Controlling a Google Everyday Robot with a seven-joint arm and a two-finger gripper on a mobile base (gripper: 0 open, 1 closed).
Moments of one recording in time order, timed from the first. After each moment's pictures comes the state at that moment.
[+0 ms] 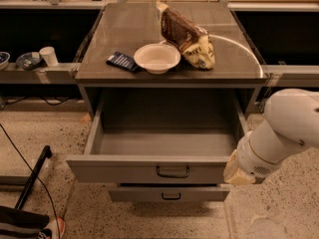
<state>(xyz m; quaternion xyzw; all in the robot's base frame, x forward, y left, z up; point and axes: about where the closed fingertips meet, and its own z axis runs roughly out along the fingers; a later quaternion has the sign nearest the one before) 0.401 -0.197 0.697 -0.62 0.77 0.09 0.10</state>
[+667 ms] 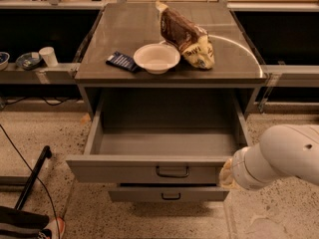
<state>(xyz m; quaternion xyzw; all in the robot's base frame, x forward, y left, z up) 0.413 -0.197 0.655 -0.67 0.72 0.01 0.17</state>
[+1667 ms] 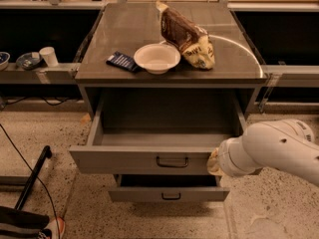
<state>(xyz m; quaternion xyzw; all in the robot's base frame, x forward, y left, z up) 0.462 -0.172 0.641 -0.69 0.69 -0.02 0.21</state>
